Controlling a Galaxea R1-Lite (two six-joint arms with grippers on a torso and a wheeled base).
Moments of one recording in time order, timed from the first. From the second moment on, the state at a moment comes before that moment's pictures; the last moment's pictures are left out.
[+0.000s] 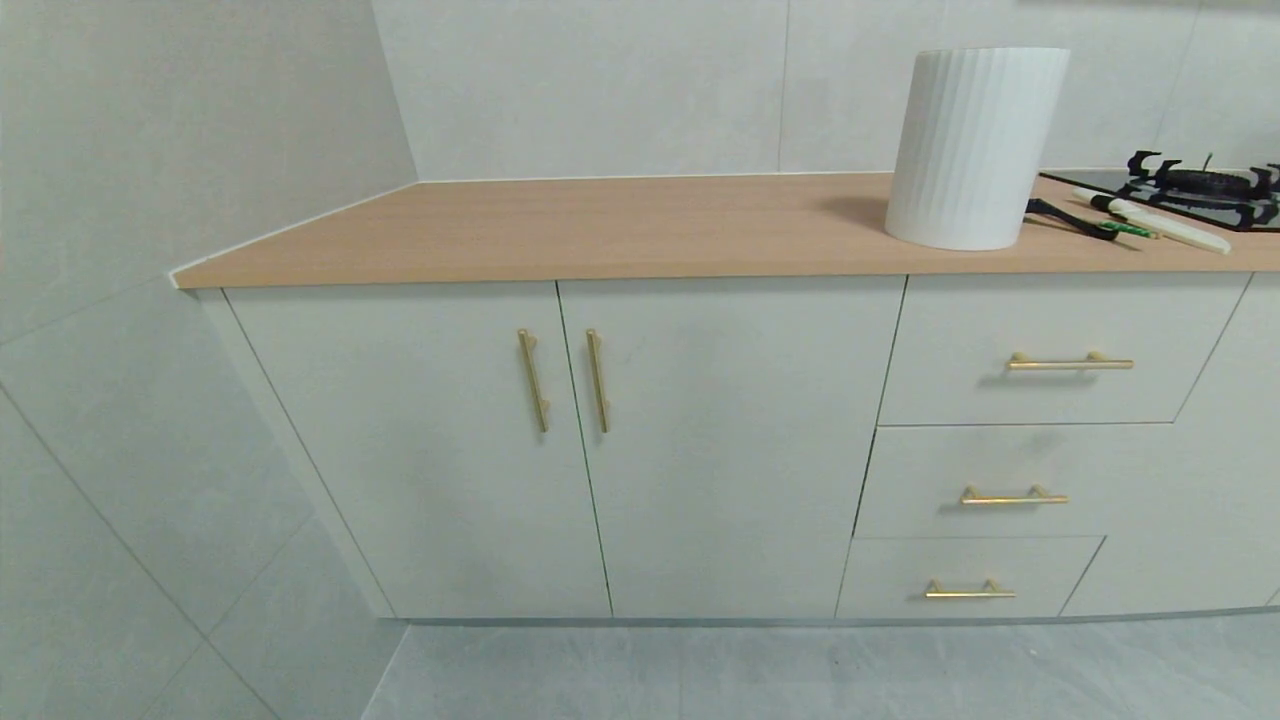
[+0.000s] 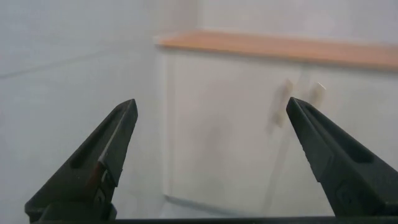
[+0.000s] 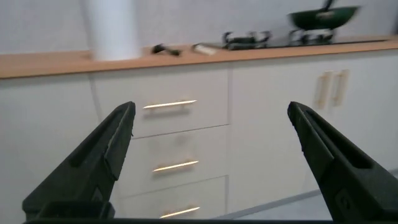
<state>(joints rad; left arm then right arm) -0.14 0.13 -0.45 0.05 0.39 0.00 0.05 0.09 -0.39 -0.04 -0.35 -0.12</state>
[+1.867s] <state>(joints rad) 0.00 0.00 0.00 0.00 0.00 0.01 0.00 0.00 0.00 0.00 0.03 -0.03</state>
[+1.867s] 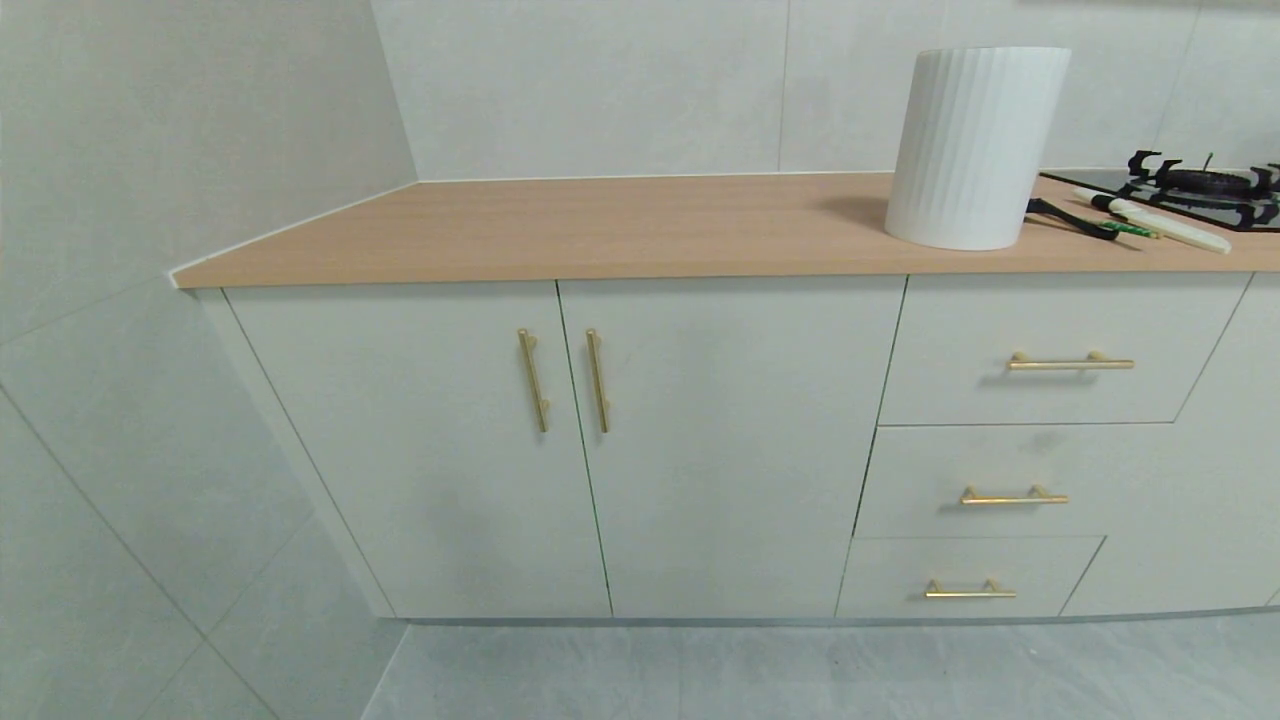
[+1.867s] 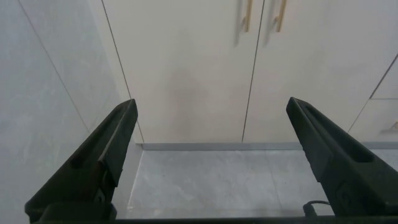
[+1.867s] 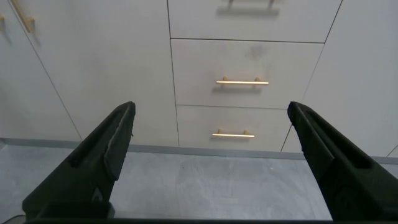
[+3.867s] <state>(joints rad) 0.00 0.00 0.00 0.00 0.02 0.00 0.00 0.00 0.00 0.00 0.03 -0.01</state>
